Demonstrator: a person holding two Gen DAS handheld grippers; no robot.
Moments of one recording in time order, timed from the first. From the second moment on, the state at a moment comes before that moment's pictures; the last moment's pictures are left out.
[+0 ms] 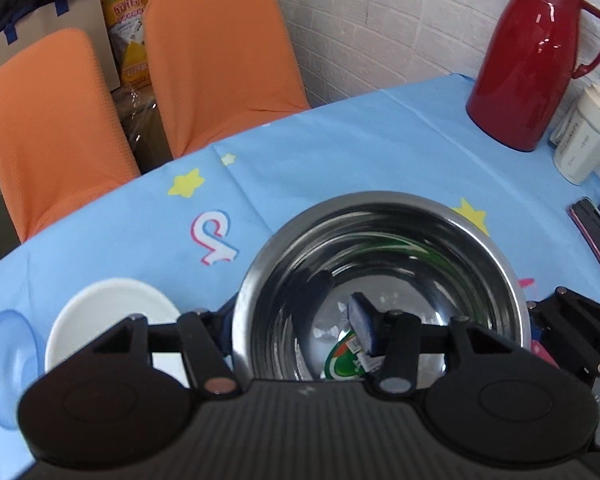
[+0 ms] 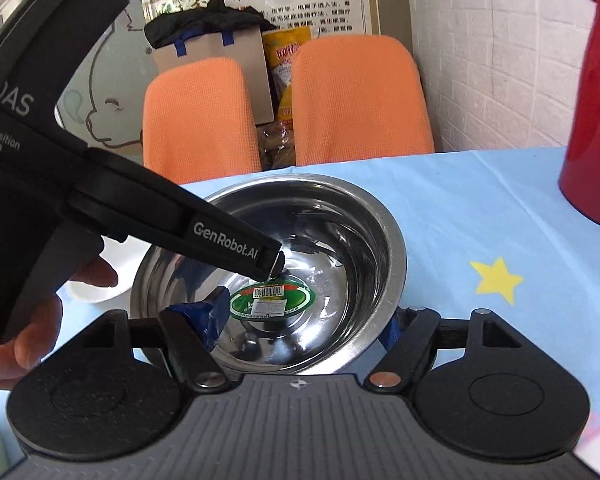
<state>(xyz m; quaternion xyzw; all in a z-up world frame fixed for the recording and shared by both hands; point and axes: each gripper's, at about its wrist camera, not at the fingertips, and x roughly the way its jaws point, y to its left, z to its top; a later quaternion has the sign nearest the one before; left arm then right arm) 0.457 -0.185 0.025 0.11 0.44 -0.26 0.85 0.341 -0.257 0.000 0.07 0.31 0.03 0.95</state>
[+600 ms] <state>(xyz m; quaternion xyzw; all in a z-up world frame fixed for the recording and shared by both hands) 0.283 -0.091 -0.012 0.07 0.48 -0.24 0.84 0.185 -0.188 -0.024 0.08 0.35 0.07 0.93</state>
